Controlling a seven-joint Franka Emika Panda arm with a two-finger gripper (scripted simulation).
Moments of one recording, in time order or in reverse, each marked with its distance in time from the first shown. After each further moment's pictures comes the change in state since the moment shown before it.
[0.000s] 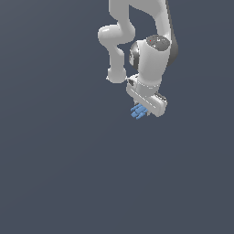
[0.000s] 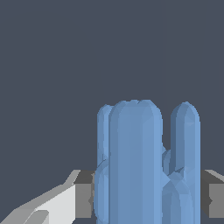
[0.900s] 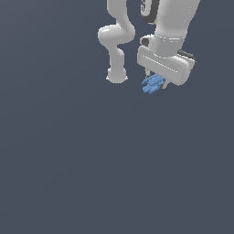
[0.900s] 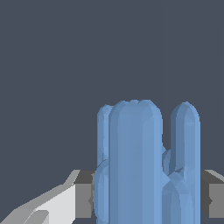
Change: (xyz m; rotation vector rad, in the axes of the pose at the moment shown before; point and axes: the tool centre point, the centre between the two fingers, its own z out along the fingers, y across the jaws) arm -0.036 -0.007 -0.140 0.000 0.001 -0.001
